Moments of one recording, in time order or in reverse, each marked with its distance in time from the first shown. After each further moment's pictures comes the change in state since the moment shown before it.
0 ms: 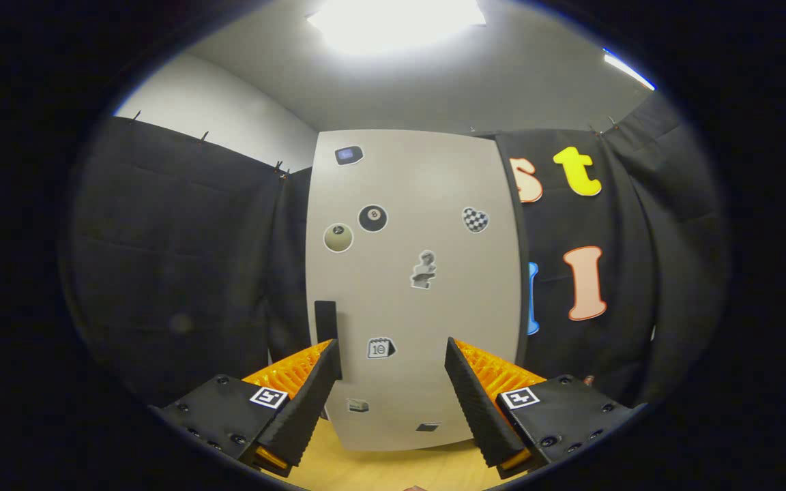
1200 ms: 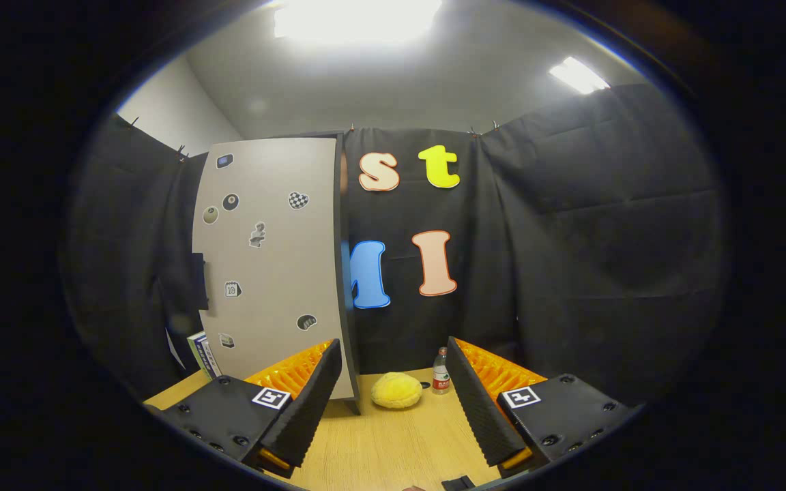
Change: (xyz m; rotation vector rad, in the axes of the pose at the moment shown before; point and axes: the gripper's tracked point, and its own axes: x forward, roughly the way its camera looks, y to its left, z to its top) arm -0.145 -0.156 -0.054 0.005 0.055 -0.431
